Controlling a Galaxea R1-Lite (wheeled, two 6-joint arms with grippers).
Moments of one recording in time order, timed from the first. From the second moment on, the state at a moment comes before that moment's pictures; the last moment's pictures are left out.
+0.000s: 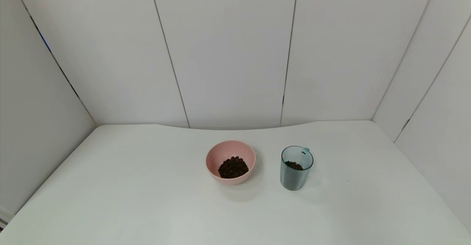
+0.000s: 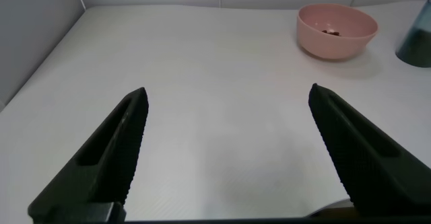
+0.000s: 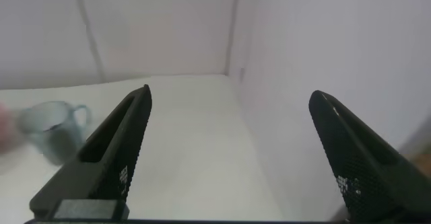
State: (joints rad) left arm 0.00 0.00 0.00 0.00 0.00 -0.03; right arm 0.47 0.46 -0.42 -0.17 -0.61 -0.11
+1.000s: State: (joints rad) left arm 0.00 0.00 0.00 0.00 0.00 -0.03; right arm 0.10 0.40 -0.42 0.05 0.00 -0.03
